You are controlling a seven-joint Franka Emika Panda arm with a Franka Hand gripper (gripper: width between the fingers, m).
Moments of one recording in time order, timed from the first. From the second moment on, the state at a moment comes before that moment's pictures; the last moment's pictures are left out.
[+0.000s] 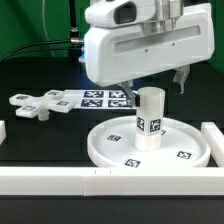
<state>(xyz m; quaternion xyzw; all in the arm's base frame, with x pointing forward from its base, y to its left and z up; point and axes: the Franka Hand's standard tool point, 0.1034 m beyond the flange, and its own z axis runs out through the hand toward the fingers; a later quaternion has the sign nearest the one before) 0.571 0.048 0.089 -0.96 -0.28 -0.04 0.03</state>
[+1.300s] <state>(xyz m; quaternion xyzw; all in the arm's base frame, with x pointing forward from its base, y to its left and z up) 0.567 0.047 0.078 -0.72 -0.69 -0.03 -0.04</state>
